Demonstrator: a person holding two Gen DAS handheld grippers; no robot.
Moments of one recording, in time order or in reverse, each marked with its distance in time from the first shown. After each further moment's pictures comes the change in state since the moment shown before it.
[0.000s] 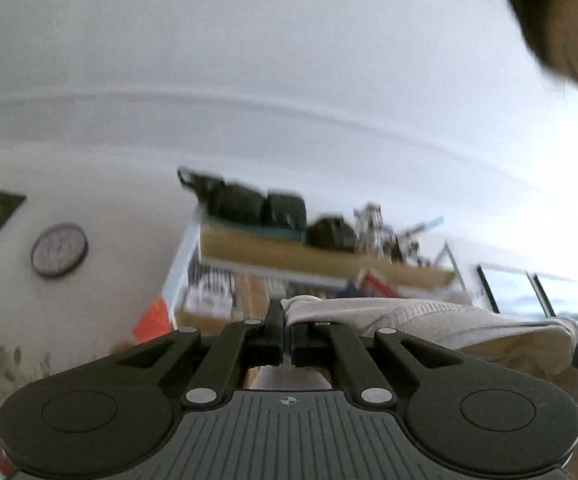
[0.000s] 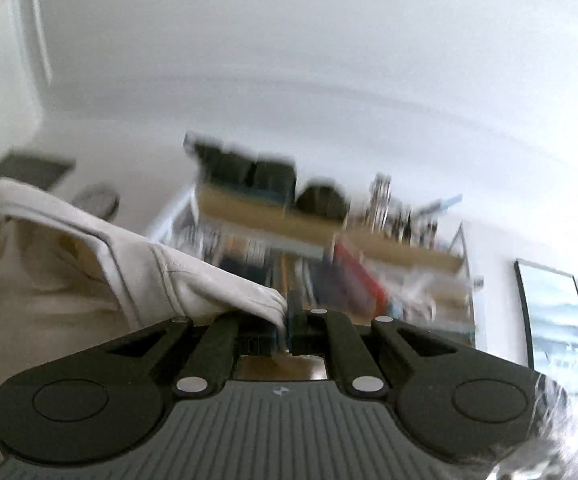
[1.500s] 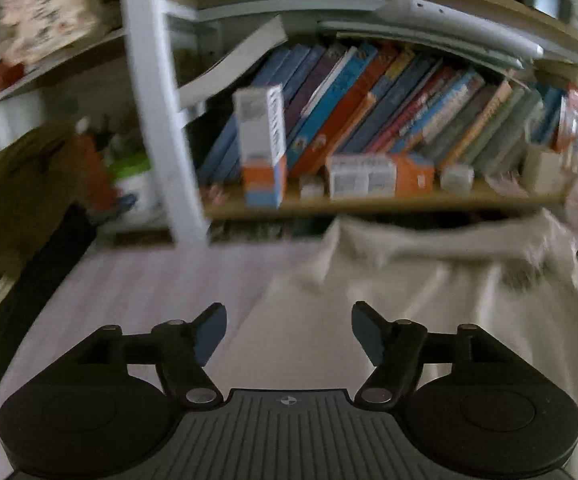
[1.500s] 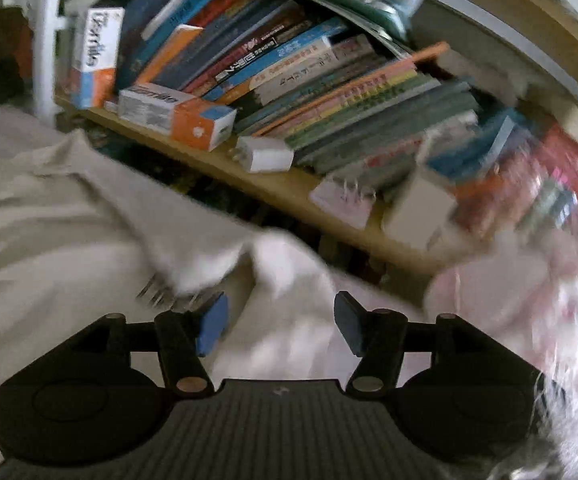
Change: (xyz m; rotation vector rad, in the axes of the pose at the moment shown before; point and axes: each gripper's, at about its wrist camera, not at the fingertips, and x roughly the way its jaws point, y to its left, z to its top) left arm -0.043 0.120 -0.406 0.161 1.468 0.162; right arm 0.016 0.125 -0.470 0.080 1.461 0.378
